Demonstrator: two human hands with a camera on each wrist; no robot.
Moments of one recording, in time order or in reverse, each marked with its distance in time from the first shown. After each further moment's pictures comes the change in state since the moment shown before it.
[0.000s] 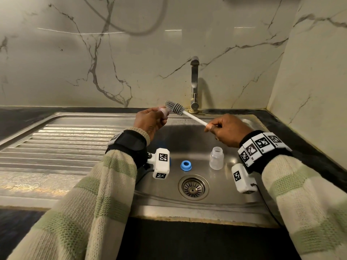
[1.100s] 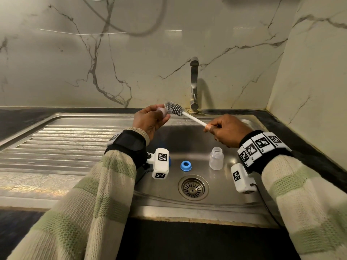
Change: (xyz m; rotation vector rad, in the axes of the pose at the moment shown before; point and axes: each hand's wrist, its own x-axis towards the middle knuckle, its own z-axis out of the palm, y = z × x) left_hand -0.002 0.003 0.001 -0.136 -0.020 0.003; right_hand -0.002 -0.002 -0.002 -0.010 -0.008 0.004
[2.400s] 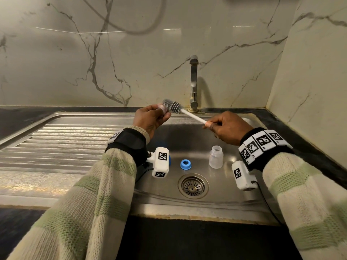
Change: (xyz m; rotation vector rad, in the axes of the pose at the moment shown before) left_hand 0.001 0.000 0.001 -0.004 -0.016 0.016; right_hand 0.004 -0.001 -0.002 -0.025 0.058 -0.056
